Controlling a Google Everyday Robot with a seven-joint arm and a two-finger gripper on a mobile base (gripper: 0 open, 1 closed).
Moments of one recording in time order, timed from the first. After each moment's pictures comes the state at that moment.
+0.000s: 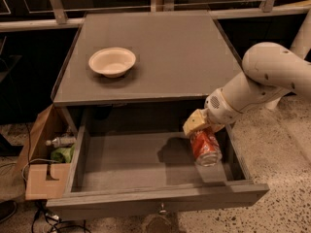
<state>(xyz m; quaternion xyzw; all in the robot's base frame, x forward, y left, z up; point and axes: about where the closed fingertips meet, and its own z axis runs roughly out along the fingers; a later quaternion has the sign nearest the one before) 0.514 -0.133 0.748 -0.11 0.95 0.27 0.06</state>
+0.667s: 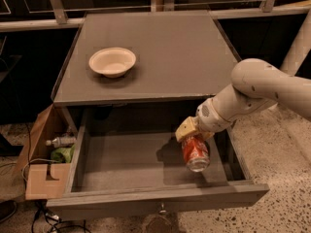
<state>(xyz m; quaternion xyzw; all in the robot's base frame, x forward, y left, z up) 0.521 -0.113 0.710 -0.09 0.95 0.30 0.06</state>
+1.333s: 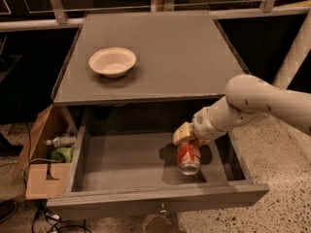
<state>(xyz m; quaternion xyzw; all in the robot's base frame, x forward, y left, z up) 0.534 -0.110 0.674 -0.03 0.95 0.29 0.08</state>
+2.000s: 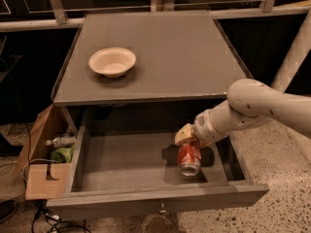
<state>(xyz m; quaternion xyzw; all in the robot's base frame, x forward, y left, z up) 0.534 -0.116 0.666 0.00 0.95 0.29 0.09</state>
